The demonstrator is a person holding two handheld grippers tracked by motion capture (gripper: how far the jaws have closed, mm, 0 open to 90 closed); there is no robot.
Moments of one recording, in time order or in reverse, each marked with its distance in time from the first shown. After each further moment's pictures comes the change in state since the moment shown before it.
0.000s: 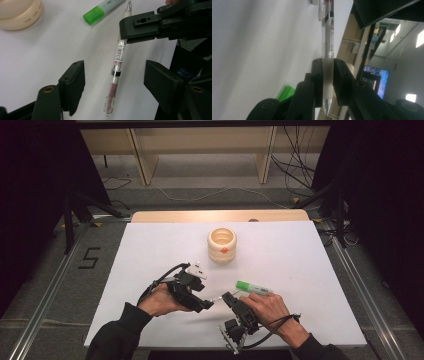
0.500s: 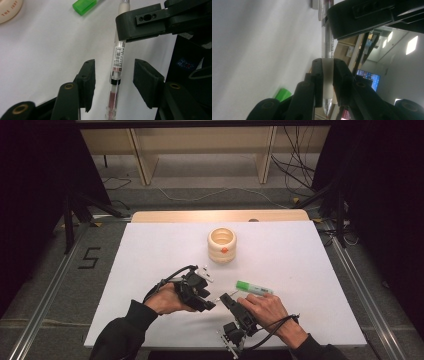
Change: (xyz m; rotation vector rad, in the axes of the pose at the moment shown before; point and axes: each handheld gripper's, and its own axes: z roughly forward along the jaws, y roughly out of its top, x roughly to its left) left arm 0.002 0.005 0.018 0.086 -0.046 0.038; right arm 0.005 0.005 -0.001 -0.010 -0.035 -0.053
